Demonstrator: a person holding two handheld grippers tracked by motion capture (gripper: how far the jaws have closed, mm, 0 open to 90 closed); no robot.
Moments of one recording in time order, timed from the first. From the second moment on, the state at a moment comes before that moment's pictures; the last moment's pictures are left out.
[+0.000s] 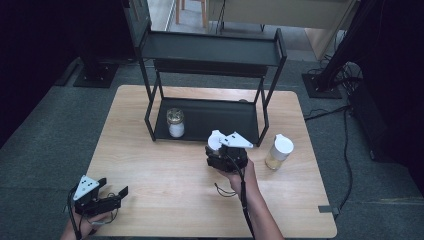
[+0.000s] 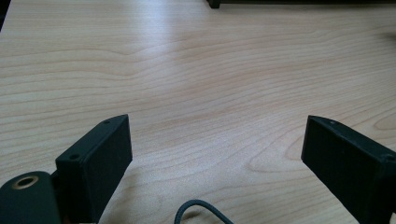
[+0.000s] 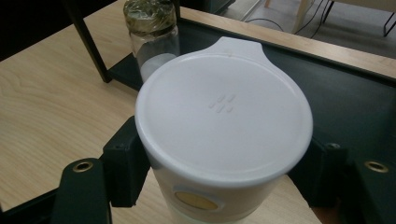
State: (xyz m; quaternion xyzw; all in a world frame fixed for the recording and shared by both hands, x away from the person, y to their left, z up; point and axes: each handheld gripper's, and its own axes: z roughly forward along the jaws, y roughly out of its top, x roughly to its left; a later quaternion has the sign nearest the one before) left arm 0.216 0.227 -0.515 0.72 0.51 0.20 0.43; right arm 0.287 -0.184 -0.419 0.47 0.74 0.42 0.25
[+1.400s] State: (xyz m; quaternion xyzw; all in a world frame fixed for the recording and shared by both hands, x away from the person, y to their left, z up) left arm 0.215 0.227 -0.514 0.72 0.51 0.20 0.43; right arm 0.353 -0.174 -0.417 0.49 0.73 0.40 0.26
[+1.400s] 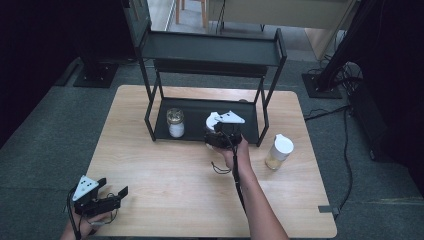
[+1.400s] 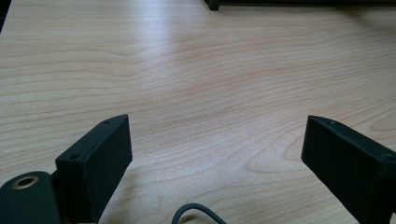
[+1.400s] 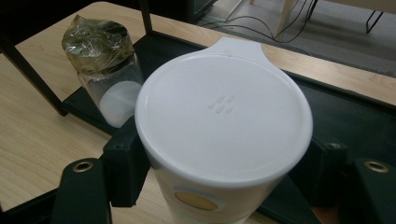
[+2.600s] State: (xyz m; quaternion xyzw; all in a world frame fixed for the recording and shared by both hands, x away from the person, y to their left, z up) left arm 0.214 0.227 -0.514 0.72 0.51 0.20 0.43; right arm 0.403 -0.161 -0.433 0.51 0.72 0.39 0.26
